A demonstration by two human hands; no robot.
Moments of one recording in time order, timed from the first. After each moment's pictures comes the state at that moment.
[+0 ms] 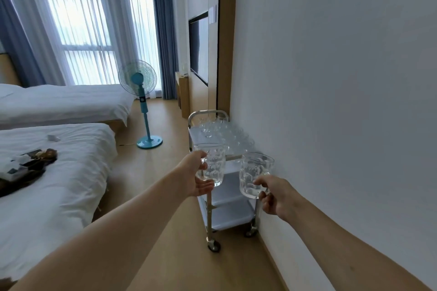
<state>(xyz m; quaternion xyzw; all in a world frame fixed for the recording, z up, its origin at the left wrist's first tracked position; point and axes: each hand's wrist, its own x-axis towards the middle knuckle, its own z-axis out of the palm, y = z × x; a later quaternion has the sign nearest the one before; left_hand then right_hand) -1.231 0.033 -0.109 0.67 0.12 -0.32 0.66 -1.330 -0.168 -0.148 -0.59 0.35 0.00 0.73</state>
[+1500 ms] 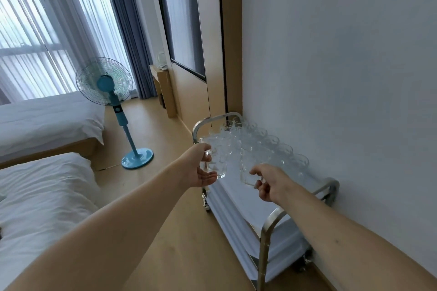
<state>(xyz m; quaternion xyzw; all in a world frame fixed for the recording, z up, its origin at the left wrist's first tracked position) -0.697 0.047 -0.158 0.70 0.07 -0.38 0.59 -0.809 -0.132 -0.223 -0.54 0.43 -0.03 0.73</state>
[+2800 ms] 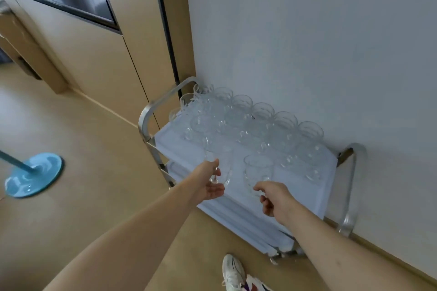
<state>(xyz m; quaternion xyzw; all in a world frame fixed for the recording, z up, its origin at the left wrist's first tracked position) -0.385 -0.071 -0.364 0.69 0.02 -0.59 0.42 -0.578 -0.144 -0.396 -0.33 0.67 -0.11 0.65</state>
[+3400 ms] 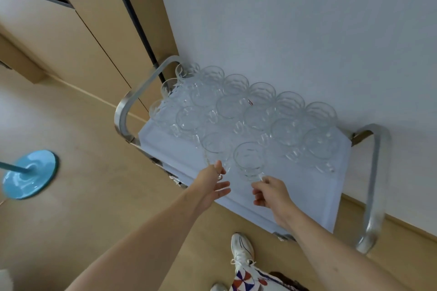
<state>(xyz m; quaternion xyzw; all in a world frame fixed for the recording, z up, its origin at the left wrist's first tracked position) -0.386 -0.126 -0.414 0.67 0.03 -0.60 0.43 -0.563 -0.176 -0.456 -0.41 0.62 -0.15 0.65</state>
